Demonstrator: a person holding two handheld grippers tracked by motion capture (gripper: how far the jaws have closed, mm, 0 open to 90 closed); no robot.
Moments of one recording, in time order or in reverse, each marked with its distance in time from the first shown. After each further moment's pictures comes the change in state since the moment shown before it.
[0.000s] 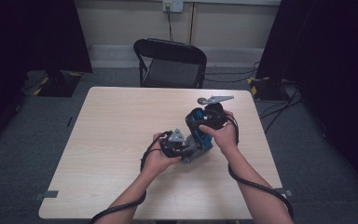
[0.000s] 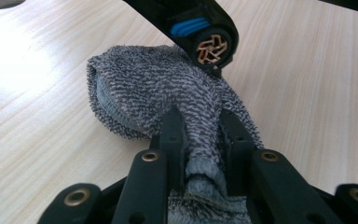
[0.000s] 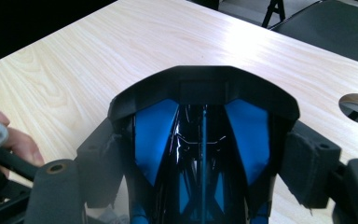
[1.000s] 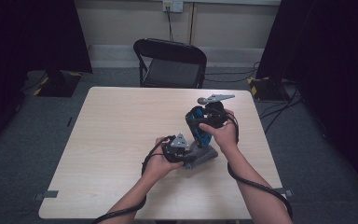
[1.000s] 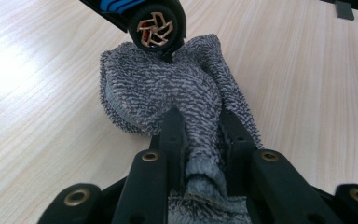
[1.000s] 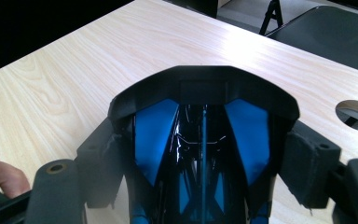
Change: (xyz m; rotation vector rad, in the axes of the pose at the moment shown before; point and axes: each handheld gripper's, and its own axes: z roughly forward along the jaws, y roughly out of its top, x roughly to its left) left arm -0.015 -0.003 0.002 0.003 -0.047 0.032; right arm 0.000 0.004 -0.003 -0.020 0.000 0.009
